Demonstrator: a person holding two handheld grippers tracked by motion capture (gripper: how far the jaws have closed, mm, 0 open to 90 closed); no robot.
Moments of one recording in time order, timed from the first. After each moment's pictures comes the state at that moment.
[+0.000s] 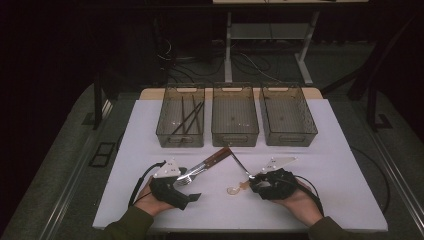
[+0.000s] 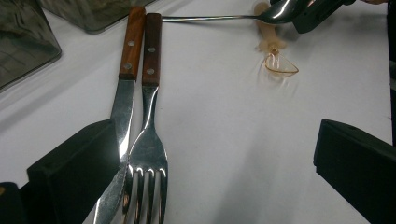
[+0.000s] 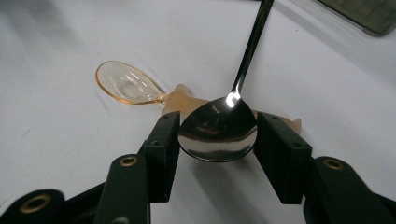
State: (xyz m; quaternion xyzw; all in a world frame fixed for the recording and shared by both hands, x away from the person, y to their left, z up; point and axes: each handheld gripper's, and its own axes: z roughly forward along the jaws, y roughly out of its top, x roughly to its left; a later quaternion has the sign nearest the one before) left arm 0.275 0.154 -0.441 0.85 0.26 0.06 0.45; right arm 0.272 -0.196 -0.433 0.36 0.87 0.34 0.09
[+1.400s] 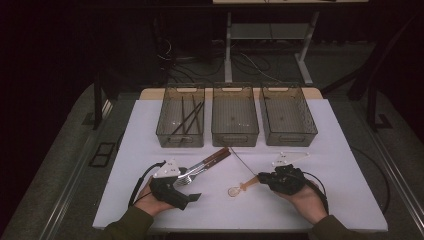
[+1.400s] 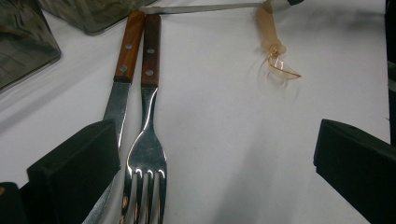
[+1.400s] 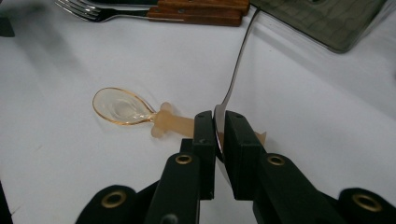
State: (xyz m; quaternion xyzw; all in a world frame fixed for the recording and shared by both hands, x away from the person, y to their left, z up) left arm 0.274 0.154 -0.441 0.85 0.26 0.06 0.46; right arm 0.275 -0.214 -0.422 0.36 0.85 0.38 0.08
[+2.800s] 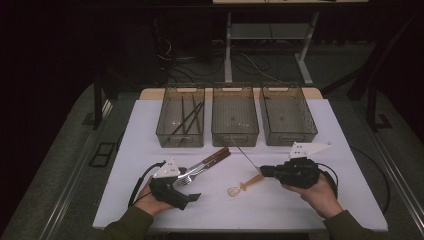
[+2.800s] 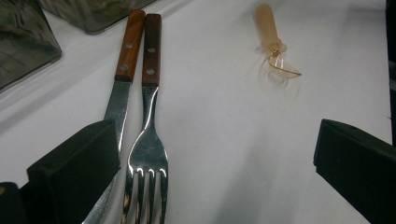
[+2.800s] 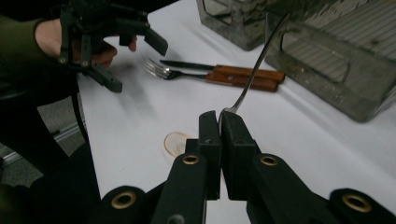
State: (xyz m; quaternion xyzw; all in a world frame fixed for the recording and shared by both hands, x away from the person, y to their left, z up) left arm 0.275 0.154 -0.442 0.85 0.26 0.06 0.46; right arm 0.275 -0.236 -0.375 0.30 0.82 0.48 0.03
